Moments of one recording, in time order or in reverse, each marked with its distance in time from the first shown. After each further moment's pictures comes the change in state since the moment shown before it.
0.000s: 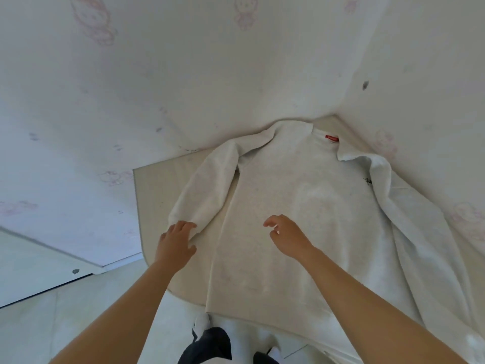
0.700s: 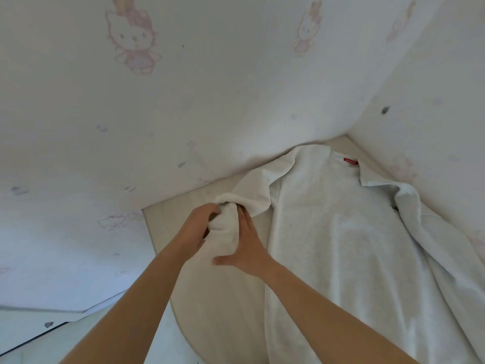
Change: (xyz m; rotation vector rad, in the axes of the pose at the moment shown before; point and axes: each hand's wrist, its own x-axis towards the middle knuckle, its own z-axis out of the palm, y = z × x) left_hand 0.144 -0.032 -0.142 -1.356 -0.318 -0.187; right_hand 0.137 -0.199 0.091 0.205 0.078 -0.121
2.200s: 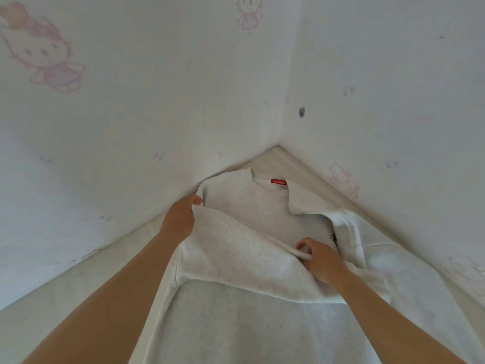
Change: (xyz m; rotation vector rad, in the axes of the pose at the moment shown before) left_hand 0.267 0.012 0.260 1.139 0.165 0.495; right_hand -0.003 0.342 -0.340 -0.271 0.045 0.455
